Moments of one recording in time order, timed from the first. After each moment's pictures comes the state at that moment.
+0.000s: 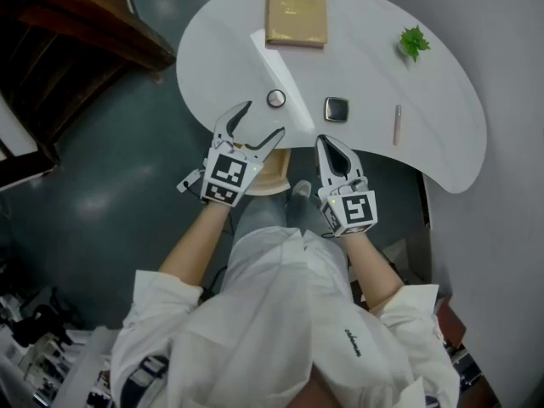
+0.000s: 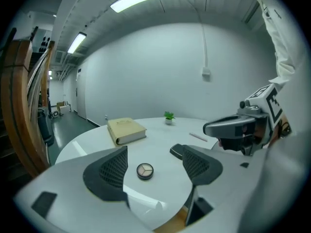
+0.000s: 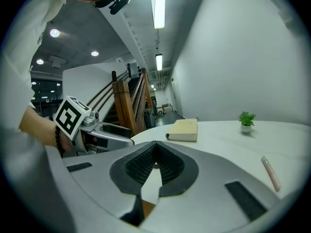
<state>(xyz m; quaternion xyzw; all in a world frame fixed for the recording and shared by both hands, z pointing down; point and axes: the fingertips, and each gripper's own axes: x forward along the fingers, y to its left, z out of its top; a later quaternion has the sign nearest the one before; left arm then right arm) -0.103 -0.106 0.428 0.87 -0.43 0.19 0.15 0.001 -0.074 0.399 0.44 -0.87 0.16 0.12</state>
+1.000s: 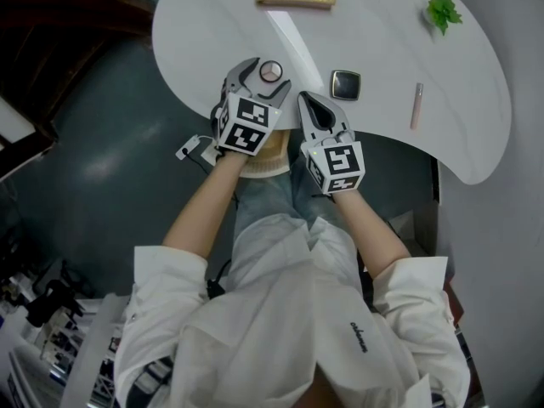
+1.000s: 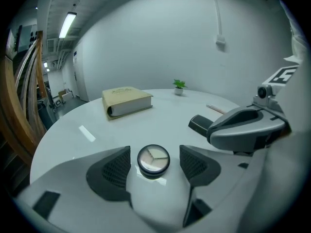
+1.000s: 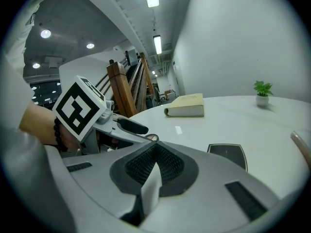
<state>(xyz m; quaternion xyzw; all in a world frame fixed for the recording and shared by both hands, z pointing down) -0.075 -0.167 0.552 0.82 -0.43 0.31 0.21 -0.024 -0.125 0.510 0.40 -0.87 0.22 0.18</state>
